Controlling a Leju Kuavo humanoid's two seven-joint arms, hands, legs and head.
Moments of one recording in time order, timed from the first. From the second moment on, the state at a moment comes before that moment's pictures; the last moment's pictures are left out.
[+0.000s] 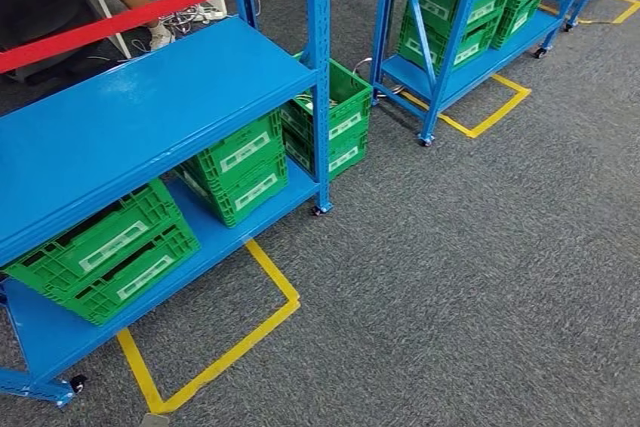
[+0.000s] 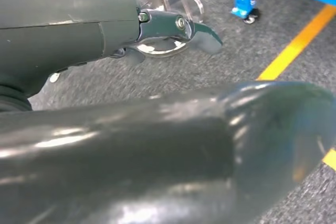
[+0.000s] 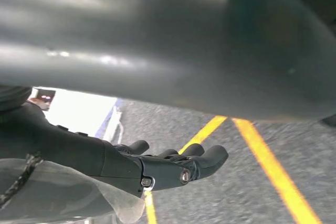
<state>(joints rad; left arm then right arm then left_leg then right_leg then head) -0.02 -0.21 1.23 -0.27 -1.22 0.30 -0.47 -0.01 0.36 -1.39 -0.67 1.57 0.37 0.16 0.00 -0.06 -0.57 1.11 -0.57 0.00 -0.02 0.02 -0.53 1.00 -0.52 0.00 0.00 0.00</state>
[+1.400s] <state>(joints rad) -0.02 -0.21 1.24 -0.26 -1.22 0.30 -0.47 -0.01 0.36 -1.39 -0.68 1.57 0.38 0.17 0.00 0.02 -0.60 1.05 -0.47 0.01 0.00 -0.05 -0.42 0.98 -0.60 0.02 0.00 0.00</state>
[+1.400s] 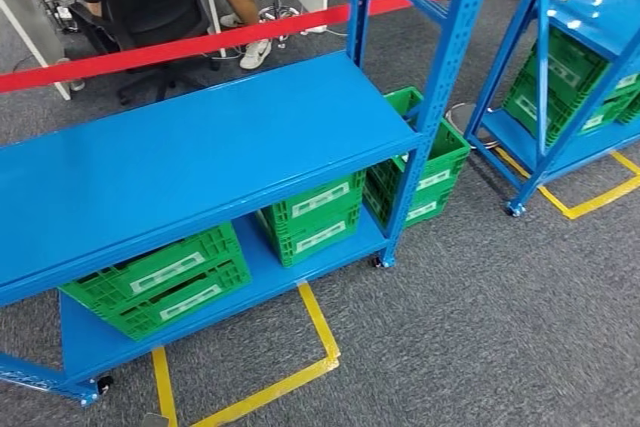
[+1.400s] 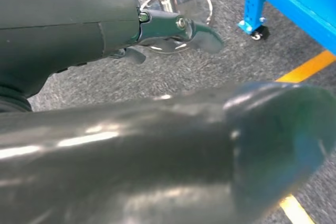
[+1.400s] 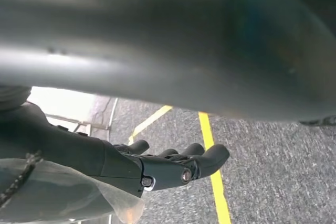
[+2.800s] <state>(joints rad) -0.02 -0.21 1.24 -0.26 -1.22 0.30 -0.48 -0.01 0.36 -1.39 -0.68 1.57 0.38 0.15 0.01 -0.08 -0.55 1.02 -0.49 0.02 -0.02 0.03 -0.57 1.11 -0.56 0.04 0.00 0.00</state>
